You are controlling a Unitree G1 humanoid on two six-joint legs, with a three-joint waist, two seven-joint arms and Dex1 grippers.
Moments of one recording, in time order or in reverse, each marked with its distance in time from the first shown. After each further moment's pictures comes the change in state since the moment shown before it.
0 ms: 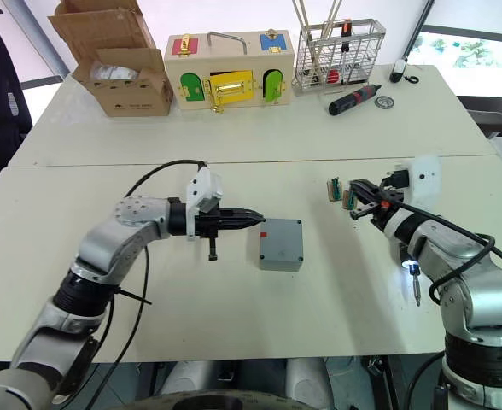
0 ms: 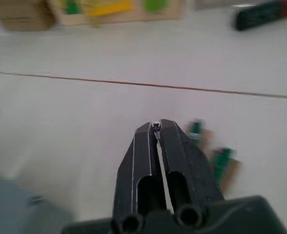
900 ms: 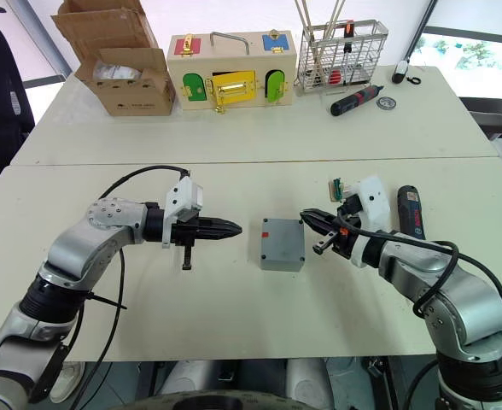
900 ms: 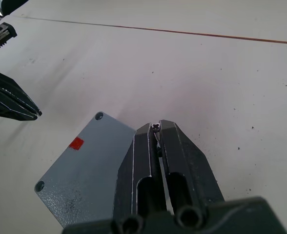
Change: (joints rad) left arm 0.046 0.108 0.012 -0.049 -0.022 0.018 -0.046; right arm 0.042 -0.011 0.132 -0.069 0.075 0.063 0.001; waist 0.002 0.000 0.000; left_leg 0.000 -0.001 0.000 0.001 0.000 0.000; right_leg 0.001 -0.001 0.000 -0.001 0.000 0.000
